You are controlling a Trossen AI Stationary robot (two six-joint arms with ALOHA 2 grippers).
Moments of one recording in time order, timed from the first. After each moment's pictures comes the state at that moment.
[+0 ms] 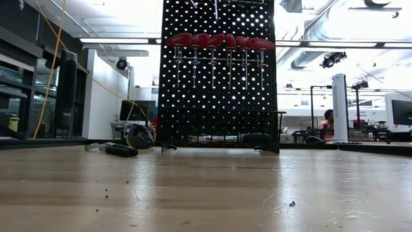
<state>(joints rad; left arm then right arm) -0.22 1.37 1.64 -0.26 -0.31 -0.07 0.33 1.67 2.02 -0.58 0.51 0.39</state>
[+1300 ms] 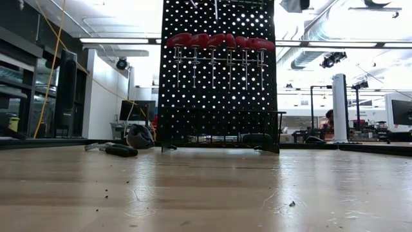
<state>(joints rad) -0.22 0.92 1.00 -0.10 -0.48 -0.51 0.07 1.01 0.94 0.13 0.59 0.37</state>
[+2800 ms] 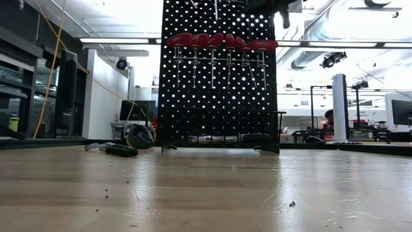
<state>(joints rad) -0.22 0.92 1.00 -0.11 -0.58 -0.46 -0.24 1.15 1.07 -0.06 0.28 0.26</state>
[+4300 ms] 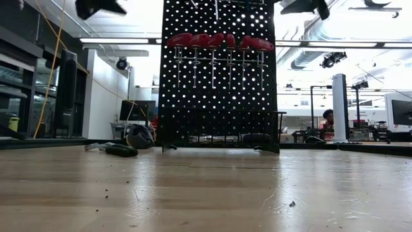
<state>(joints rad) -0.28 0.92 1.00 -0.70 -0.48 -0.58 -0.12 0.92 1.07 -0.43 0.47 0.41</state>
